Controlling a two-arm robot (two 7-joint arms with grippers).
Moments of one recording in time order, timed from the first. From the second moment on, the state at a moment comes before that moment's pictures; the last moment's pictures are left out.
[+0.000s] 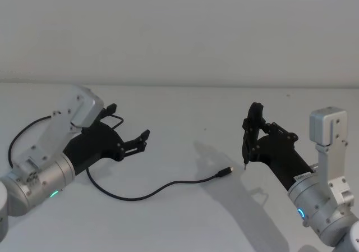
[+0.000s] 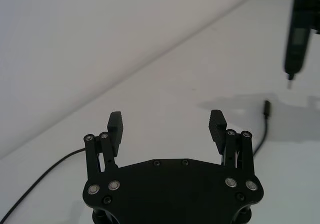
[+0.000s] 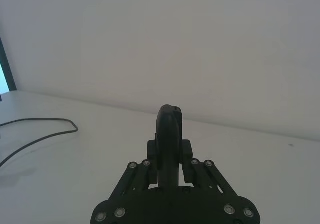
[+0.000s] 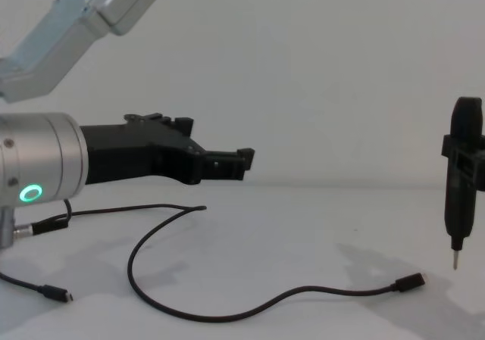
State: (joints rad) left arm -0.30 0.48 0.48 -1.72 -0.28 0.17 -0.27; right arm -0.01 0.34 -0.23 -1.77 0.29 0.03 0.07
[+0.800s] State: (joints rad) left arm -0.49 0.52 0.59 -1.64 -0.34 0.38 -0.58; right arm -0.01 0.34 -0.23 -1.77 0.29 0.03 0.07
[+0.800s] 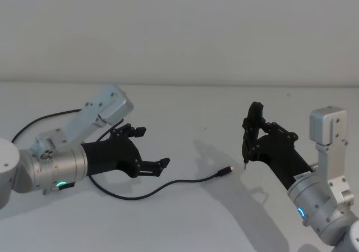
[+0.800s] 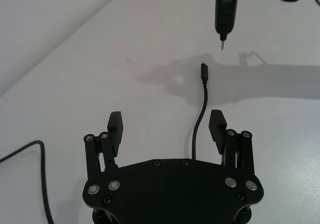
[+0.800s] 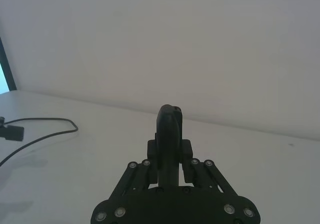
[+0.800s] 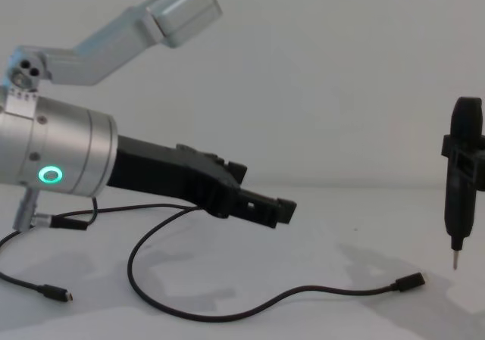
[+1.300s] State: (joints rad) left arm -0.55 0.46 0.65 -1.55 -0.34 0.44 -0.59; right arm -0.01 0.34 -0.23 -1.77 0.29 0.03 0.07
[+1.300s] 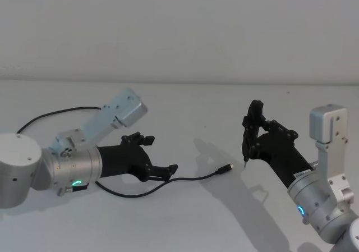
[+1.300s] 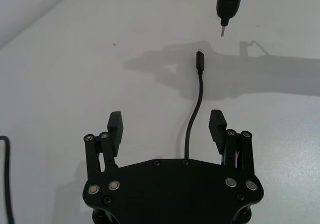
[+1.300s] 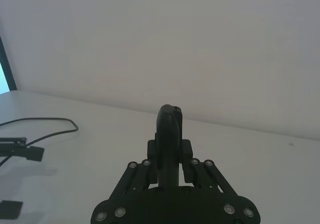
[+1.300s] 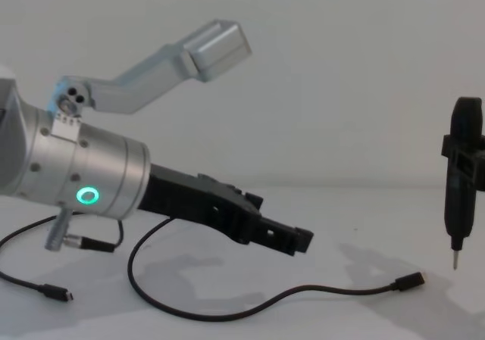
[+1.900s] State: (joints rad) left arm -0.59 0.41 0.72 -1.45 -0.31 0.43 -0.61; right arm -0.01 0.34 -0.23 -1.77 0.29 0.03 0.07
